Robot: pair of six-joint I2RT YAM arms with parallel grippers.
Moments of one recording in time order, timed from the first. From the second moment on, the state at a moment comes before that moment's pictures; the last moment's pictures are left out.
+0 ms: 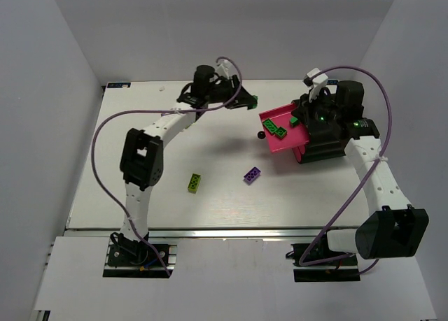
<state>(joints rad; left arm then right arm) -0.43 2.09 1.77 0.03 0.70 -0.76 0.10 1.31 1.24 -0.40 -0.56 -0.31</state>
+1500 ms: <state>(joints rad) -0.40 1.70 1.41 0.05 0.45 -0.83 0.11 1.22 1.18 -0.48 -0.67 -0.43</state>
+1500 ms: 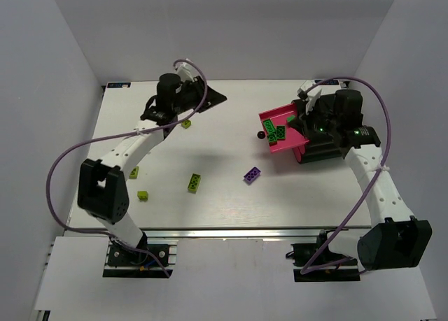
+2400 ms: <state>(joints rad) -0.58 2.24 1.66 0.10 0.57 -1.03 0.02 1.37 1.36 -0.42 -0.19 -0.20</state>
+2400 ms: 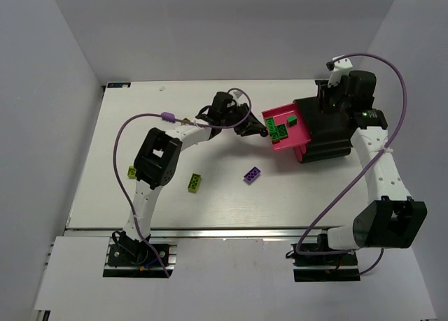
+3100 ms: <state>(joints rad) -0.59 2.38 1.87 0.19 0.64 -1.11 -0.13 1.51 1.39 -0.48 -0.08 -0.11</state>
